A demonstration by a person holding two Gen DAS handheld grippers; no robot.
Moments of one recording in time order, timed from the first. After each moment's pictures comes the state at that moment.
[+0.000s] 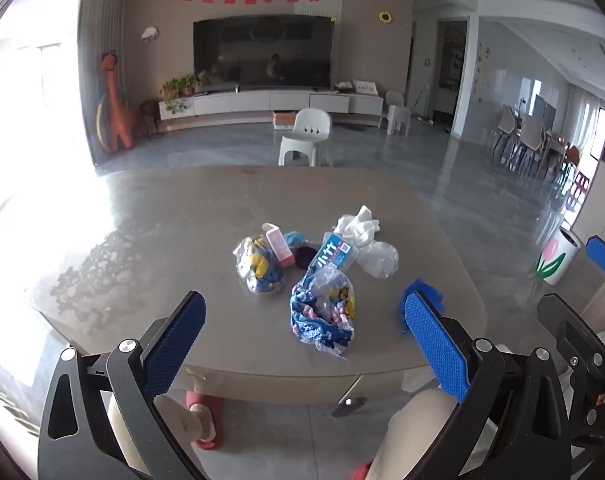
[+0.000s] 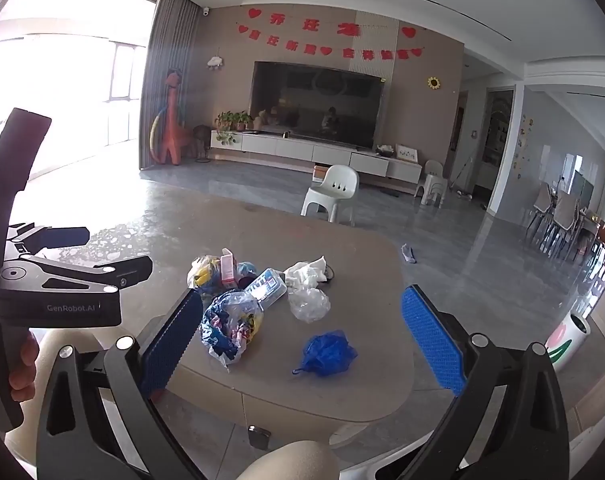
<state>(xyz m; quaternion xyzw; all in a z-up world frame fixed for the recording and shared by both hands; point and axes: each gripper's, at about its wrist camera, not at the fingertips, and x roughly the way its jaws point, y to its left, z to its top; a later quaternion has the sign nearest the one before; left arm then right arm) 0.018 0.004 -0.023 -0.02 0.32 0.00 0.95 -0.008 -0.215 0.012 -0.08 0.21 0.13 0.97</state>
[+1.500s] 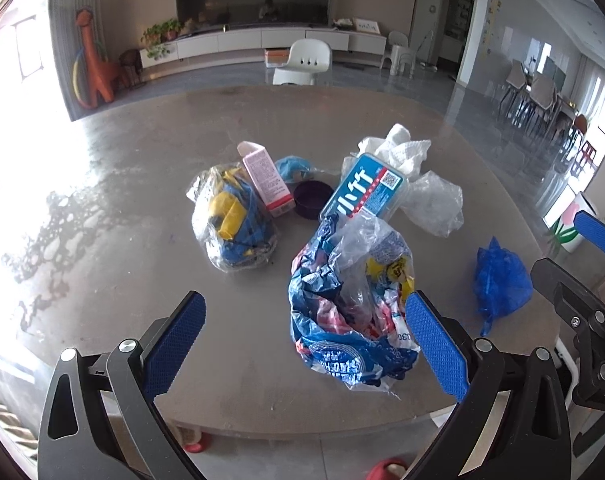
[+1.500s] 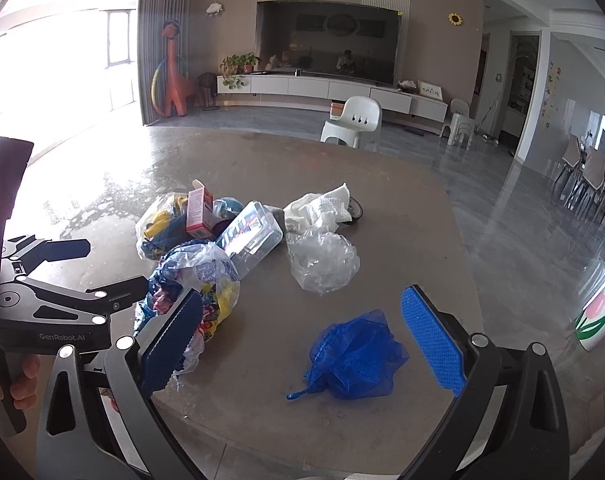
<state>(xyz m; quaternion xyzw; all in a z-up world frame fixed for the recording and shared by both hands) 0.160 0.011 -0.165 -0.01 0.43 -0.01 0.90 0.151 -0.203 -0.117 -0.06 0.32 0.15 0.93</state>
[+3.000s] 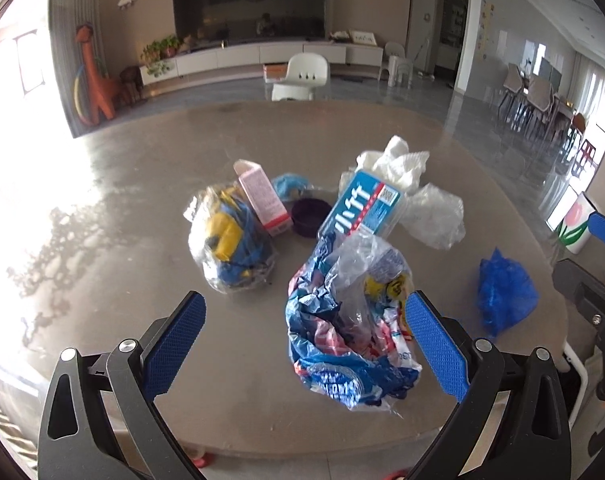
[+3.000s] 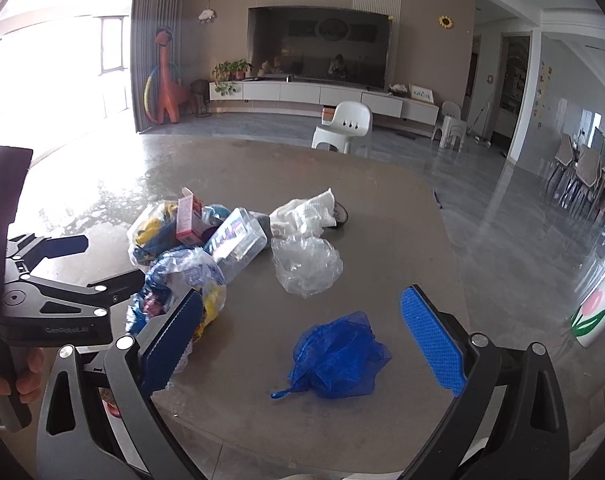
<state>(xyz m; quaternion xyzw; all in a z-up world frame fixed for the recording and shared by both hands) 0.168 0.005 -0.171 0.00 0.40 -0.01 0.92 0.155 -0.215 -0.119 -0.06 0.31 0.14 0.94</state>
